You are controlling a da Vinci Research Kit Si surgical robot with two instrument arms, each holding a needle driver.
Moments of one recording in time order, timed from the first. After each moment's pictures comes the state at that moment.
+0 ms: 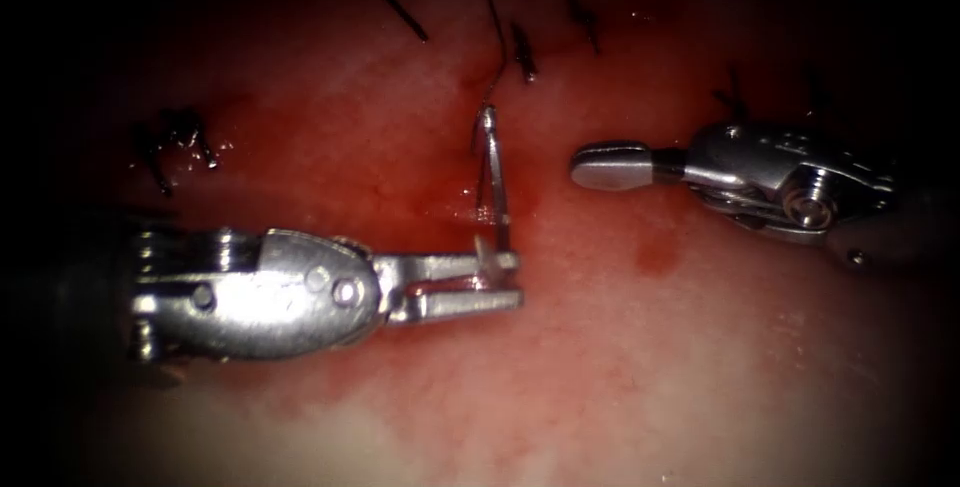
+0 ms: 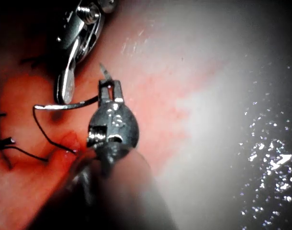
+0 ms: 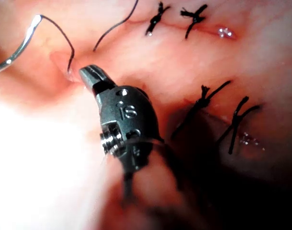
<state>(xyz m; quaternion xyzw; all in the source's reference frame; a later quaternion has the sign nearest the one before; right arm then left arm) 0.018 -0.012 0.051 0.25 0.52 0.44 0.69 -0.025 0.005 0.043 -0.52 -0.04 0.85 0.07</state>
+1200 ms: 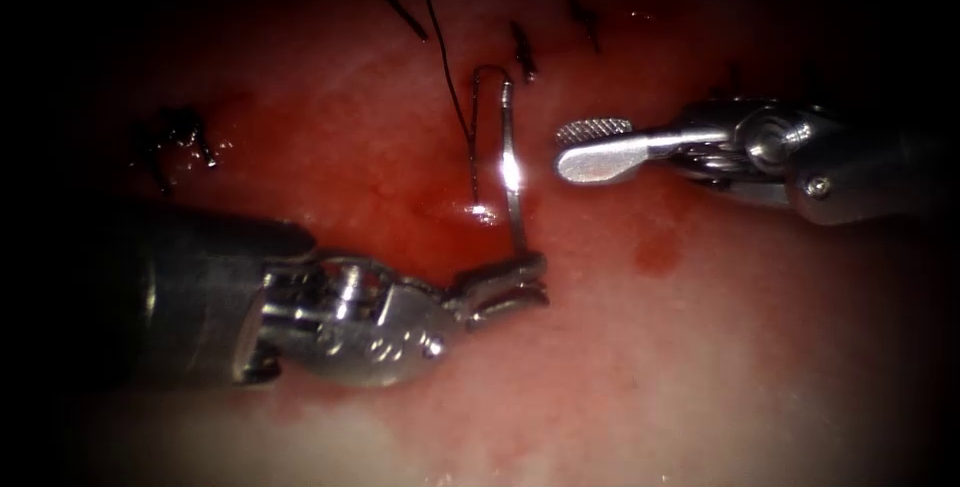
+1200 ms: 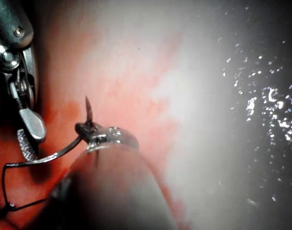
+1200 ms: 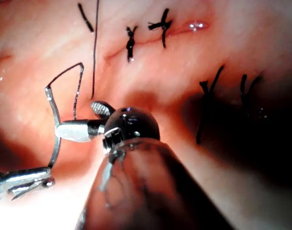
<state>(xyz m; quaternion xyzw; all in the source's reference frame) 0.020 -0.013 0.050 0.42 0.43 0.59 0.53 -0.027 0.002 0.050 -0.41 0.18 0.89 -0.09</state>
